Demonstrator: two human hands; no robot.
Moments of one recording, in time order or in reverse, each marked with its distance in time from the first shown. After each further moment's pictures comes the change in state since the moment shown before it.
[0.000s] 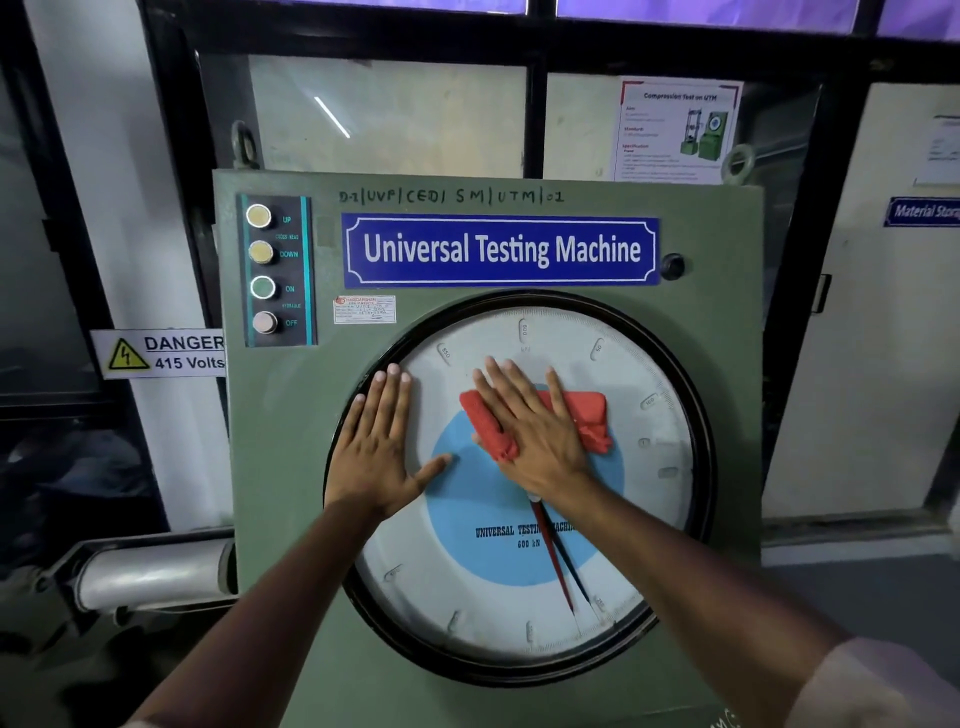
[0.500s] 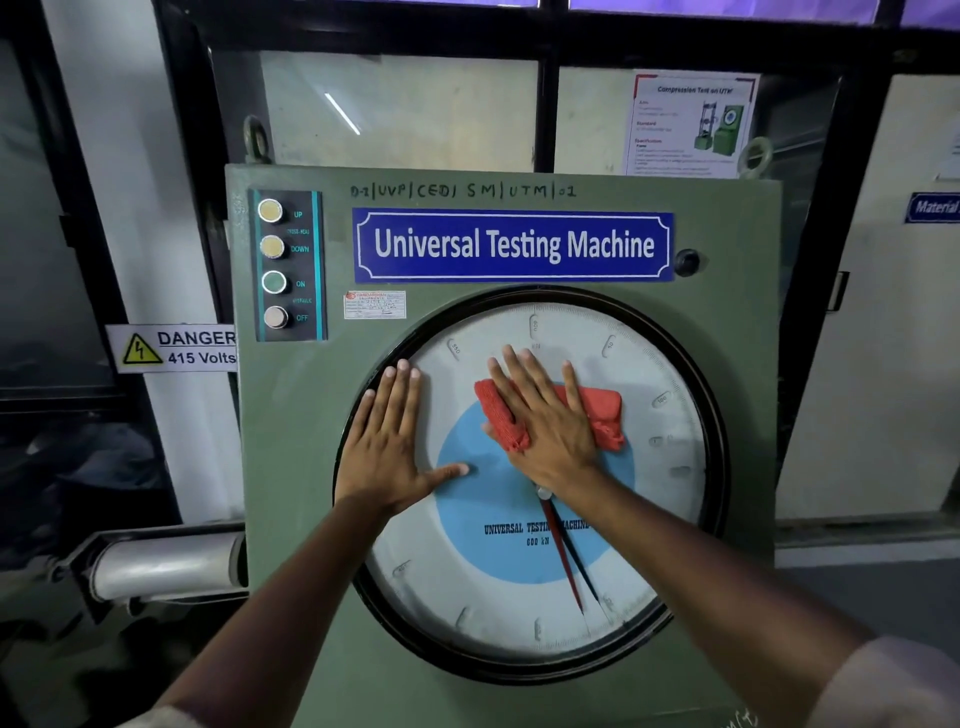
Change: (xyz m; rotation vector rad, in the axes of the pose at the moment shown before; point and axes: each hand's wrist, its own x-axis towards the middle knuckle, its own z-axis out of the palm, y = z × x) left_hand 0.002 0.003 0.000 0.011 0.006 -0.017; right_hand 0.003 0.004 -0.004 0.022 -0.040 0.075
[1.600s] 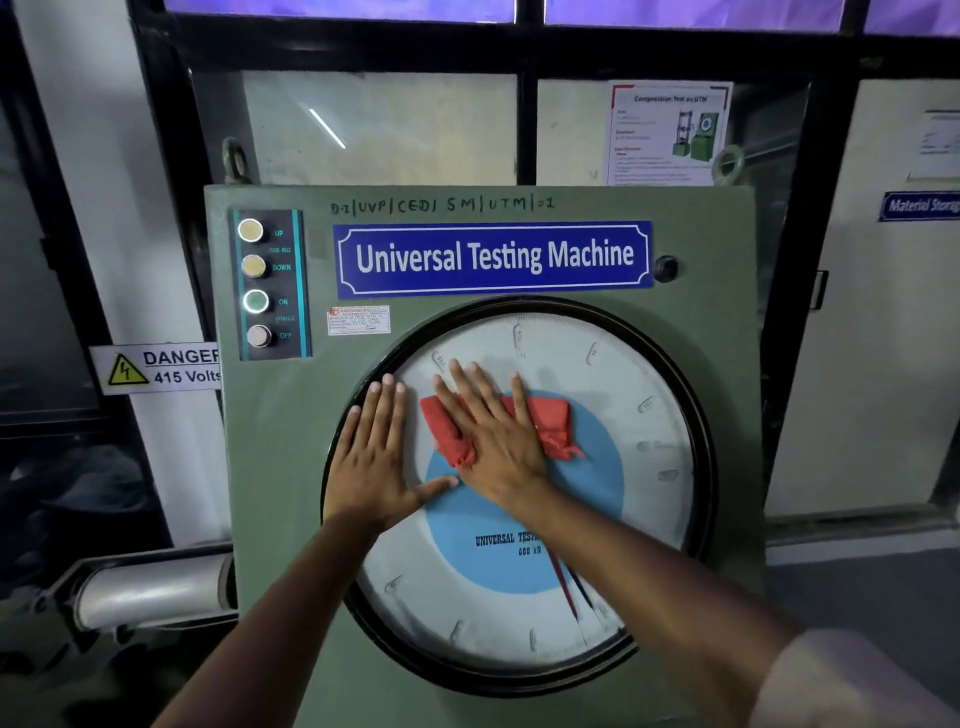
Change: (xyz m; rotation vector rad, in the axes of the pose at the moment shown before) left_hand -0.007 0.001 0.002 0.003 -0.012 0.014; right_hand 0.011 -0.049 0.012 -0.008 0.051 -0.058
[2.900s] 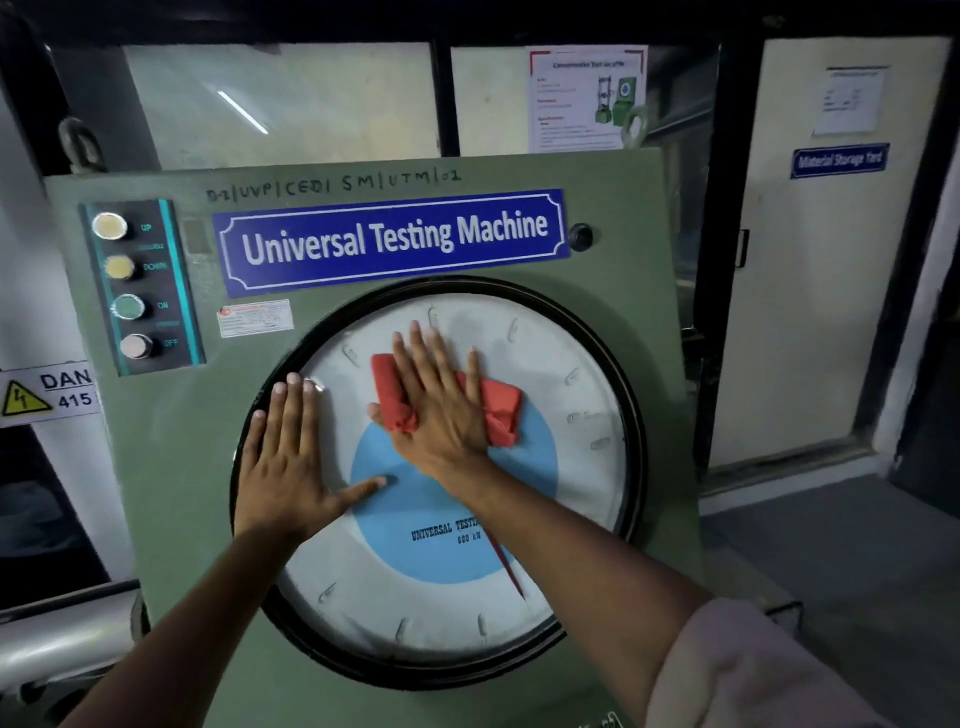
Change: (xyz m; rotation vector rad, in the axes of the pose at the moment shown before) left_hand 0.009 0.007 -0.001 0.001 -0.018 -0.015; right_hand 0.006 0.022 -0.007 0.148 0.129 0.288
